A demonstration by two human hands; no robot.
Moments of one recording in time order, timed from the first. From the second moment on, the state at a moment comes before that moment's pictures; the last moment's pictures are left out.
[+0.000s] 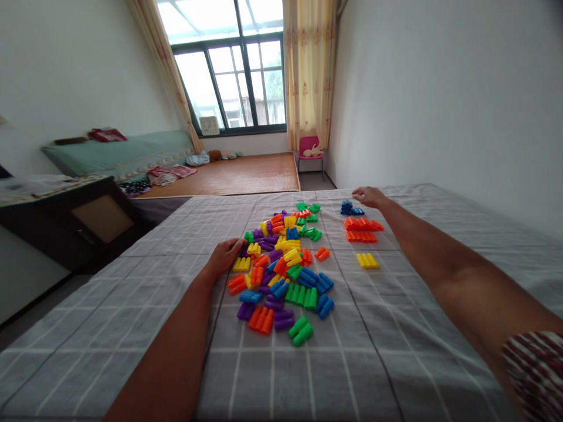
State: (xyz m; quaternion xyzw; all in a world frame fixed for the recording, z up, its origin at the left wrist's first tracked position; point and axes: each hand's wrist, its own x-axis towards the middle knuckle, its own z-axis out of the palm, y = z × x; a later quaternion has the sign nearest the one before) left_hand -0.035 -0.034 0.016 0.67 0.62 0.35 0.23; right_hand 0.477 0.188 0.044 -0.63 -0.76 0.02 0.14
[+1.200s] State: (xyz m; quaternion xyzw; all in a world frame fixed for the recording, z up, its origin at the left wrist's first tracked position) left_hand -0.040 -0.027 0.006 0.69 0.60 0.34 0.21; right_hand 0.462 0.178 0.017 -0.49 -0.85 -0.06 0.17
